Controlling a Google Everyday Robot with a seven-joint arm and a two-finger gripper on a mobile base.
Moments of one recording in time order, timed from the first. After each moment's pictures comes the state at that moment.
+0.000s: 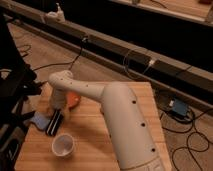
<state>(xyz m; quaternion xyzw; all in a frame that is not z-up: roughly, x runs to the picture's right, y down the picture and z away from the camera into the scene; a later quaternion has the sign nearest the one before) -0.281 0.158 0.877 -0.30 -0.39 -0.47 0.73</state>
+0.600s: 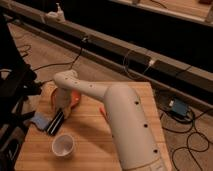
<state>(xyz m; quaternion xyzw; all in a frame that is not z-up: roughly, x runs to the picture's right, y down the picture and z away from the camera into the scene) -0.257 0.150 0.883 -0.31 -0.38 -0.44 0.75</state>
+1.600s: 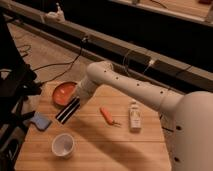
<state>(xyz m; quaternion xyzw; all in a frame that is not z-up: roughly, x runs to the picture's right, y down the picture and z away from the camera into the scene) -0.146 0.062 0.752 -0.14 -0.42 -0.35 0.83</state>
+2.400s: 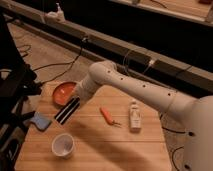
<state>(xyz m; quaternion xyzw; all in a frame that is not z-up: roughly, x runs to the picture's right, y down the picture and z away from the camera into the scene) -0.146 0.065 0.732 -0.12 -0.42 -0.36 0.83</state>
